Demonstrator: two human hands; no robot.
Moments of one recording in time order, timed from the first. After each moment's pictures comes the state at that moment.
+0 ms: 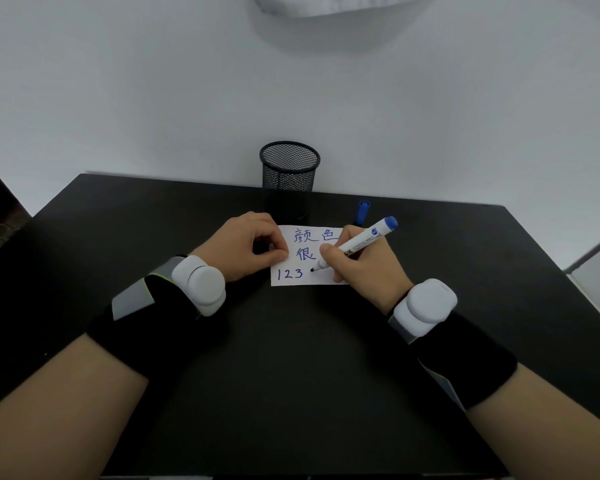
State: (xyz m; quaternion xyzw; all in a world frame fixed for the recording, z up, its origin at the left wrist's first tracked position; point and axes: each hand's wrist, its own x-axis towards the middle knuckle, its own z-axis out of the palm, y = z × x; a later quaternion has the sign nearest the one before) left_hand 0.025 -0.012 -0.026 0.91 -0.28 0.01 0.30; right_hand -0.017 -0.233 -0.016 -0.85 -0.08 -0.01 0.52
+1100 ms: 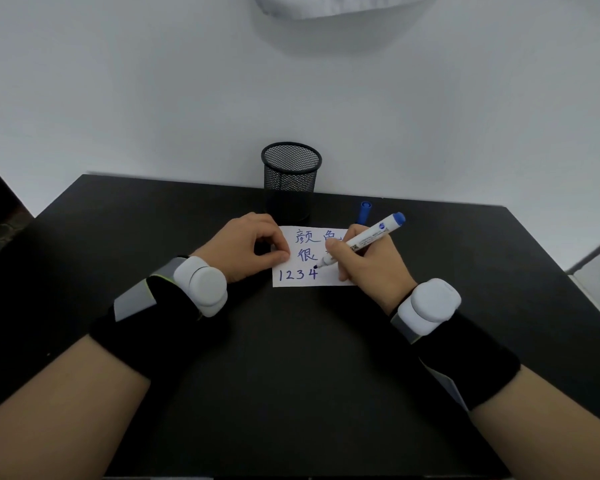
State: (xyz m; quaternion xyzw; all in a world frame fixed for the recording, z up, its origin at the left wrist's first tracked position) left_hand 0.024 -0.012 -0.026 0.91 -0.27 0.01 0.31; right_hand -0.016 -0.233 -0.014 -0.84 -0.06 -0.01 0.54
